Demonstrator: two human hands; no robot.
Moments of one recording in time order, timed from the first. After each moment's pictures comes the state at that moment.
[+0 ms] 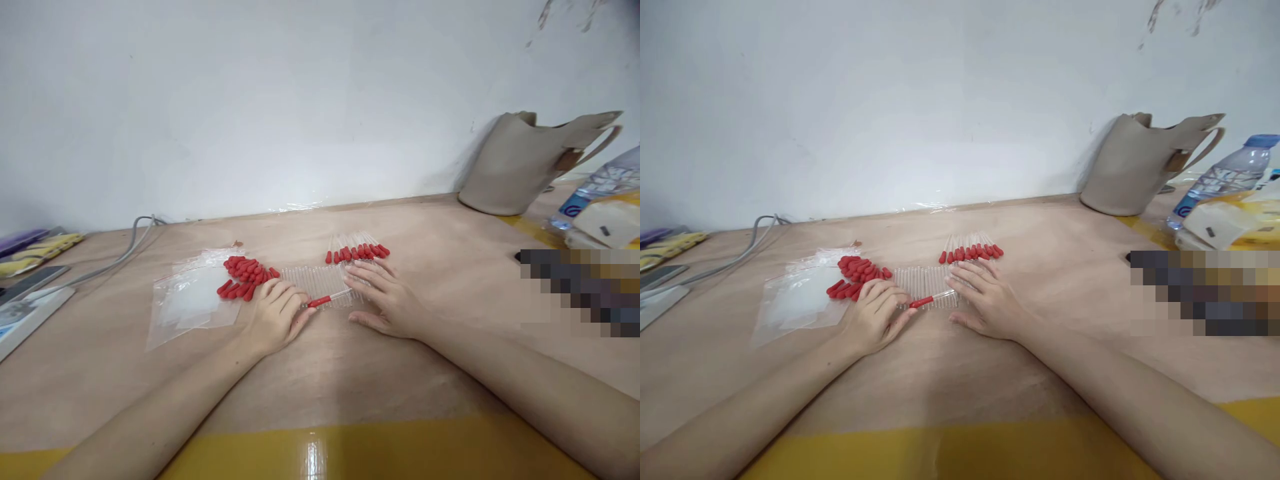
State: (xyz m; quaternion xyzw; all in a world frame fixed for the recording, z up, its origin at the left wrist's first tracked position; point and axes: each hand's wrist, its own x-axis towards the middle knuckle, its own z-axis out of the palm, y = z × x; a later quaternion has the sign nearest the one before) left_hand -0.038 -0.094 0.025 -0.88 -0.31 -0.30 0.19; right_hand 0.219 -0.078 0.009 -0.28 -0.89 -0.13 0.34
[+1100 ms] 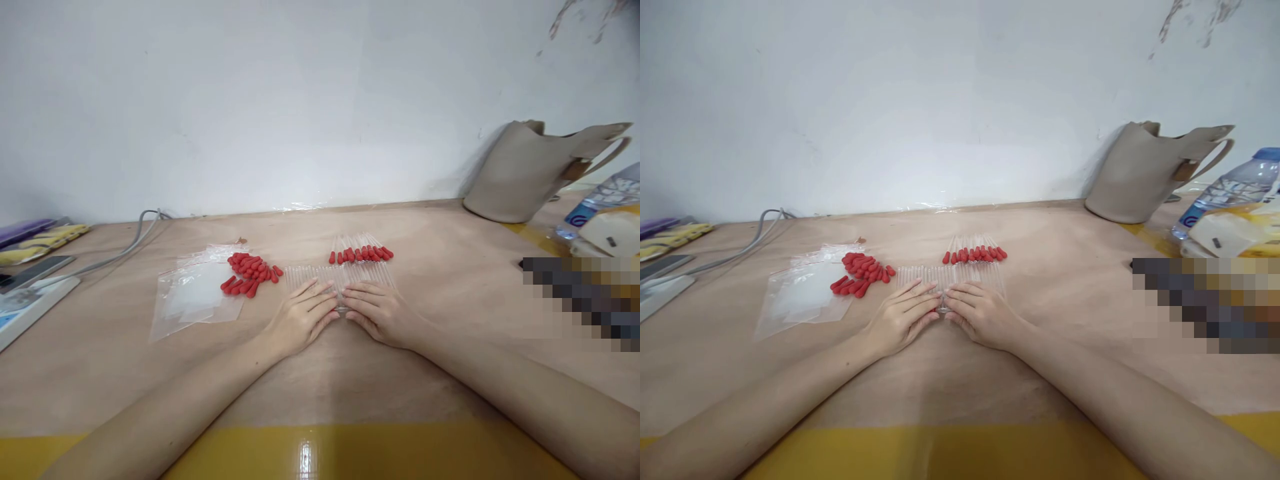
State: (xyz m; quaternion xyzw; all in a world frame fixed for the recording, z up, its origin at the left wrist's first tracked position) left_hand -0.011 -0.091 0.013 -0.91 -0.25 -0.31 0.14; right_hand 0.201 -0.083 0.002 -0.20 -0.89 -0.12 0.39
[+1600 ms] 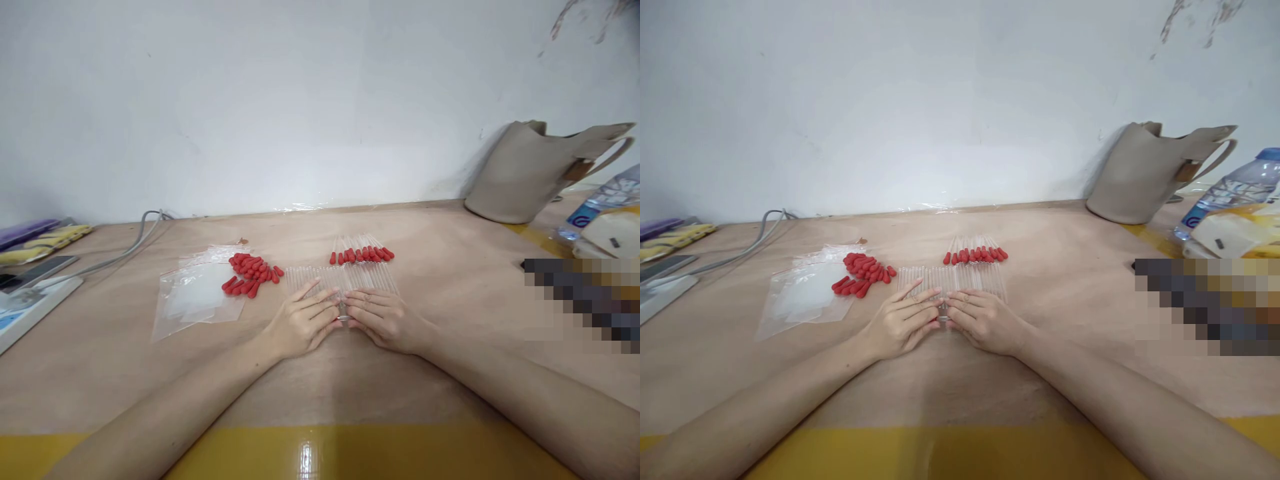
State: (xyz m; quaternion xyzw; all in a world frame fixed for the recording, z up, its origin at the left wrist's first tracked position) left_hand -0.010 -0.096 0.021 -0.92 -0.19 -0.30 0.17; right_hand 0.203 -0.088 0.002 -0.15 -0.90 -0.15 0.38
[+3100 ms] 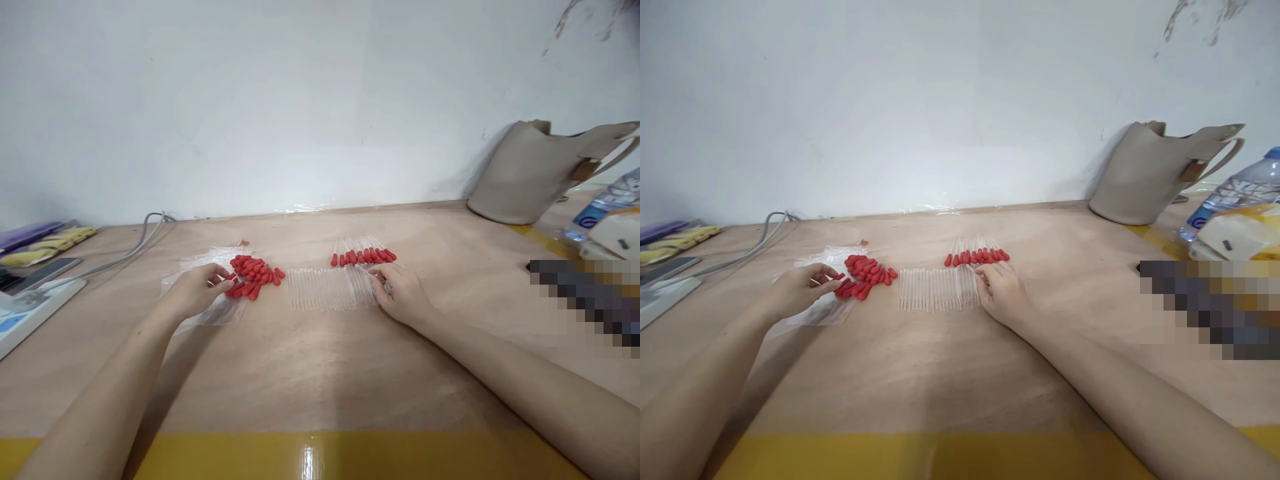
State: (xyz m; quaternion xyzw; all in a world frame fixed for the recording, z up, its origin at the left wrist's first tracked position) left_hand -0.162 -0.060 0.071 -0.65 -0.74 -0.14 -0.09; right_hand 0.218 -0.055 0.000 -0.43 -0.80 -0.09 0.42
